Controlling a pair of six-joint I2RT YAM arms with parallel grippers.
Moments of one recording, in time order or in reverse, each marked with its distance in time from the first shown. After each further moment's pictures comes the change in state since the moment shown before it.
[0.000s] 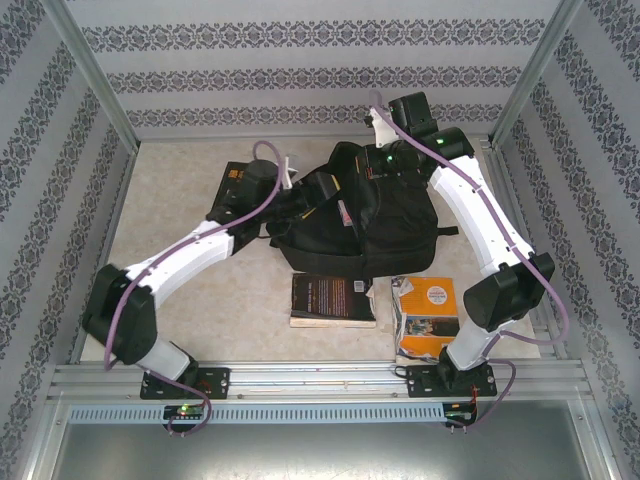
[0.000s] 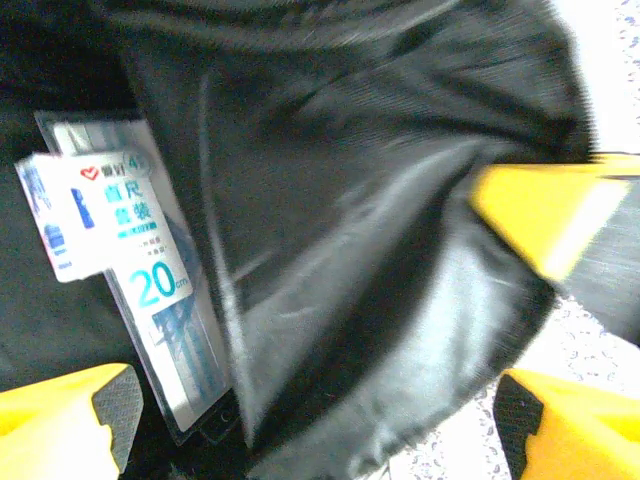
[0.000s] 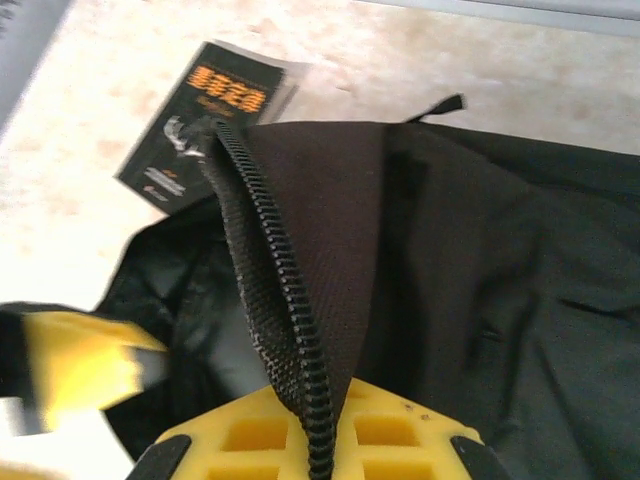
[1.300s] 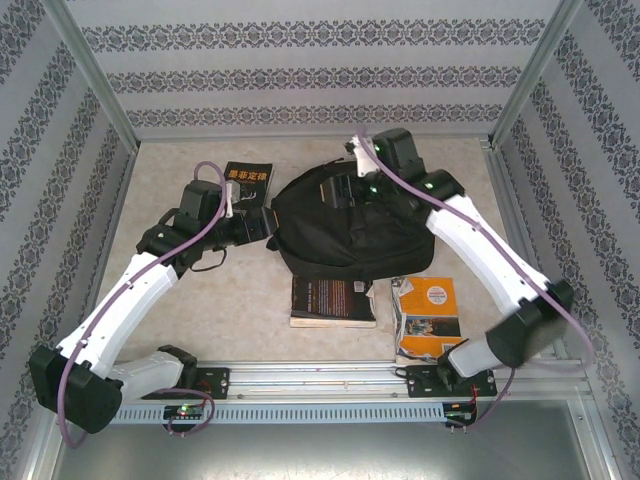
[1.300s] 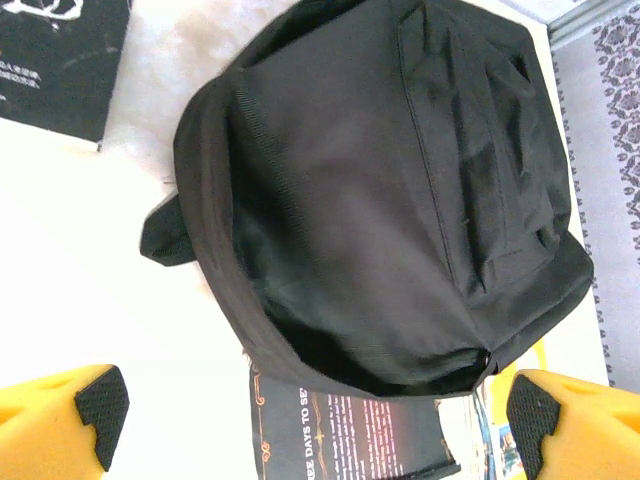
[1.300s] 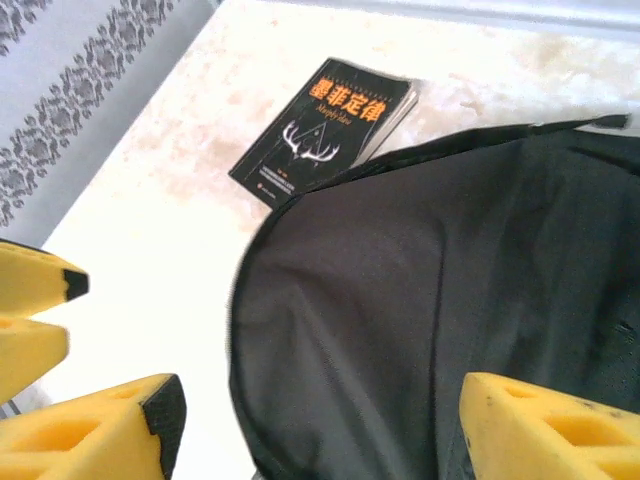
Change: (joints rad) left arm 0.164 -0.370 -0.103 -0.642 -0.171 0.389; right arm 0.172 -0.282 -0.418 0.335 -0.029 0.123
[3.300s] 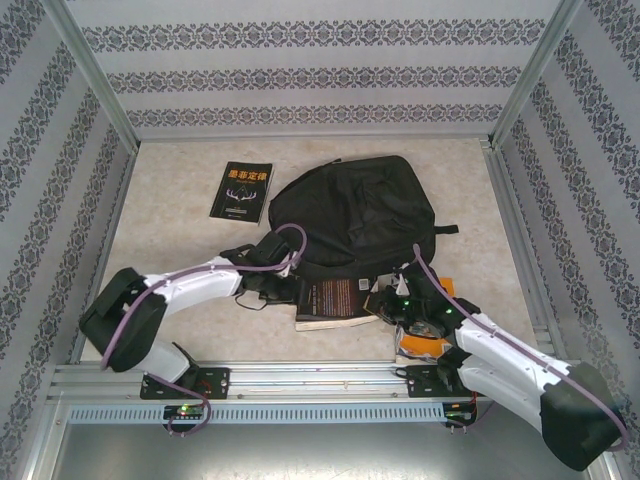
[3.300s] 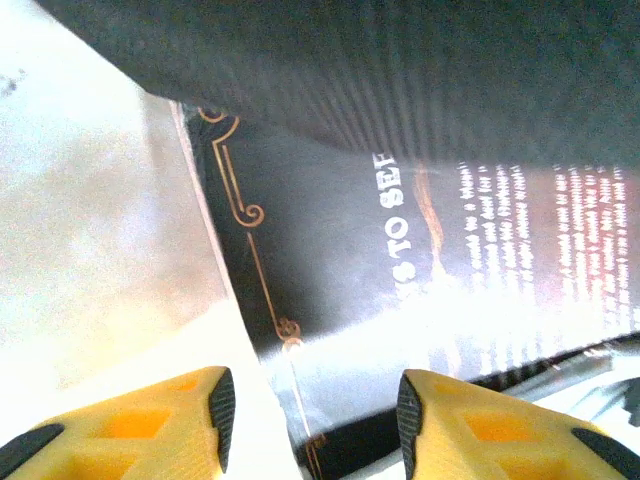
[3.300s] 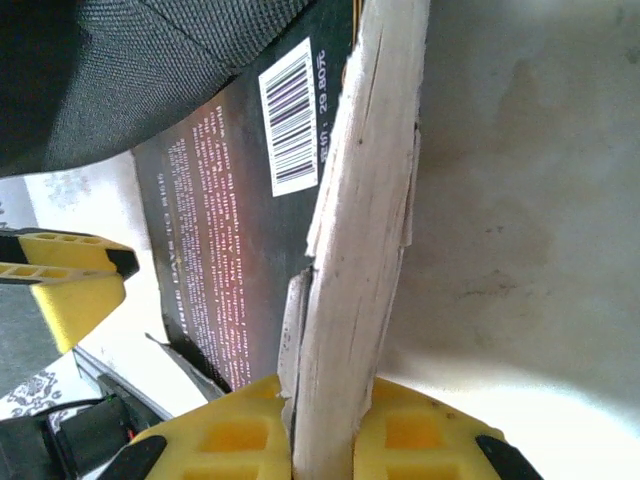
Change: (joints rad) left arm -0.317 0.346 -0.262 0.206 0.136 -0.027; right arm 0.023 -0.583 -1.189 0.424 -0.148 0.779
